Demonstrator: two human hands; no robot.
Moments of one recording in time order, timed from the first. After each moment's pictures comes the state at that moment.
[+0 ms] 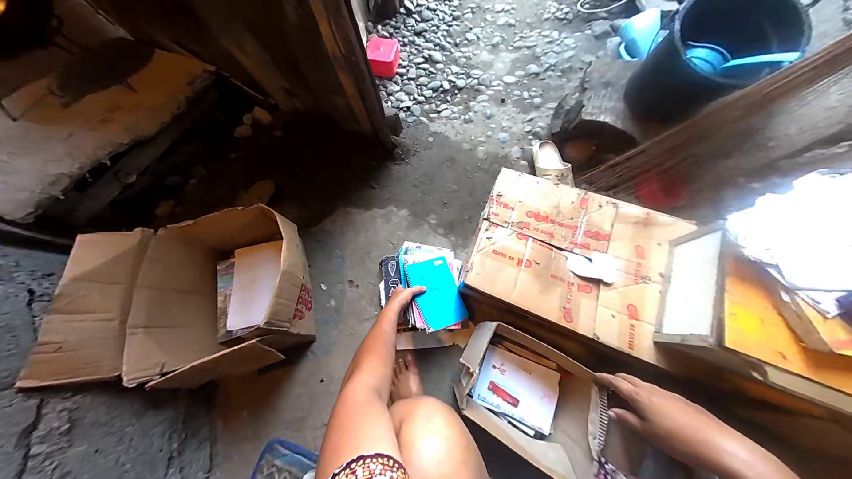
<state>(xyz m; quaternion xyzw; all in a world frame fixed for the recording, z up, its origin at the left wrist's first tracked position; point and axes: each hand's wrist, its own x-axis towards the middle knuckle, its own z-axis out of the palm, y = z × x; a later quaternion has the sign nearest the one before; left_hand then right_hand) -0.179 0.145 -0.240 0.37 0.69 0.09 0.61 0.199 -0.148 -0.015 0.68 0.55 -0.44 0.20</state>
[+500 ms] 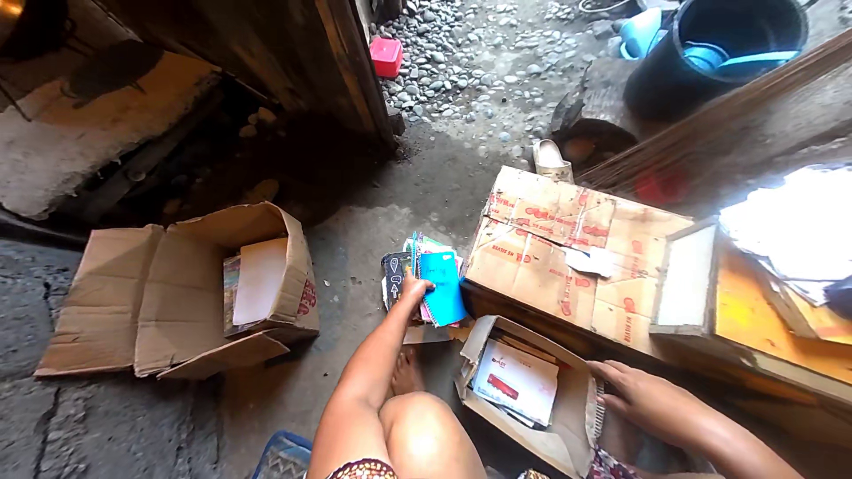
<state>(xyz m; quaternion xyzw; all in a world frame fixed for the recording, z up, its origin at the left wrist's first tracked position) -0.147 0.132 -0.188 0.44 0.67 0.18 0.58 0.188 -0.143 -0.010 0.68 0.56 -0.43 0.21</state>
